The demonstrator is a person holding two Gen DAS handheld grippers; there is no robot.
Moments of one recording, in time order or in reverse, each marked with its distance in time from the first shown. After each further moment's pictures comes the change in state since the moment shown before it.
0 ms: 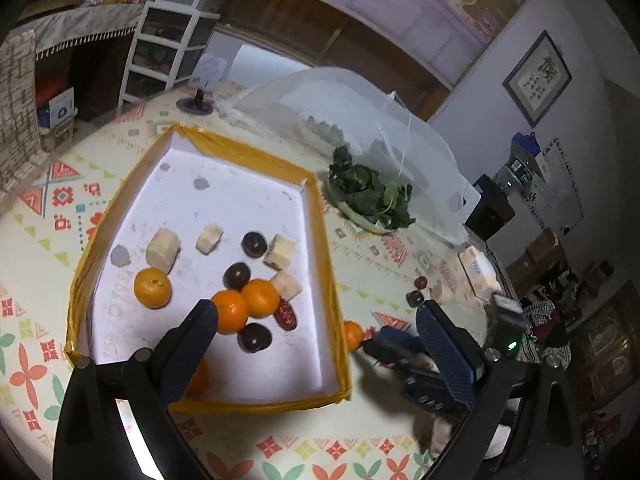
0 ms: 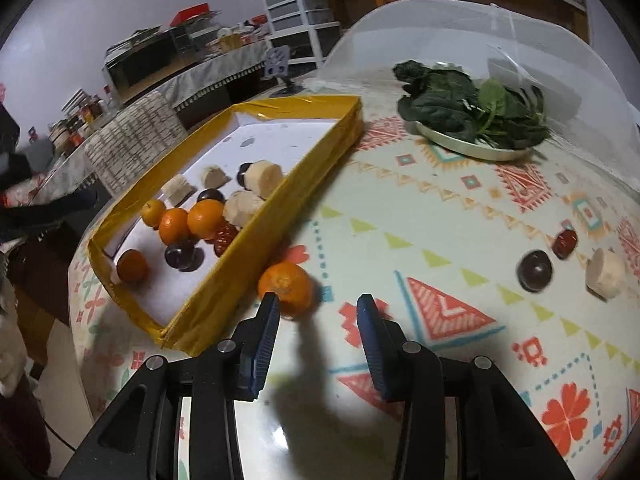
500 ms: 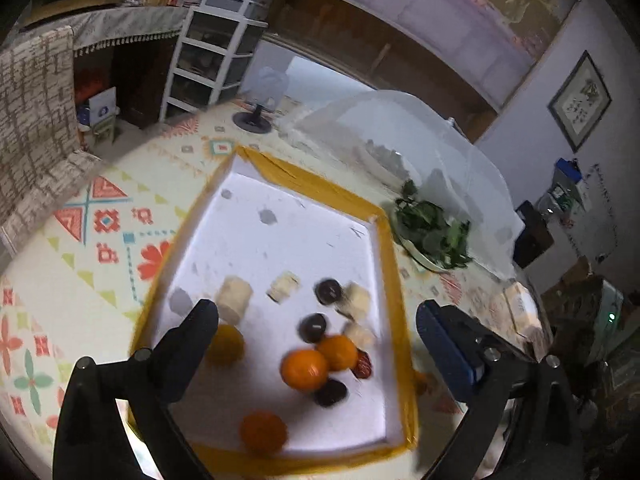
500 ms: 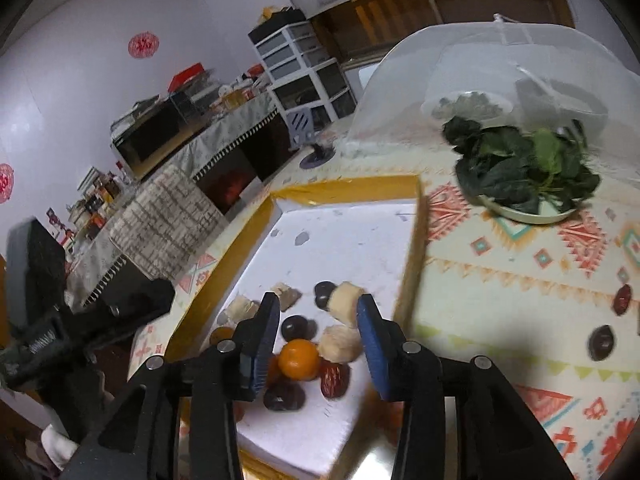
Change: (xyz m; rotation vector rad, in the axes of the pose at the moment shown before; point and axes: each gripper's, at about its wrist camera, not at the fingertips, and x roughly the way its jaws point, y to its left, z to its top) left arm 0.012 0.050 0.034 -0.071 -0.035 0.132; right arm -0.009 0.024 0.069 0.200 -0.143 0.103
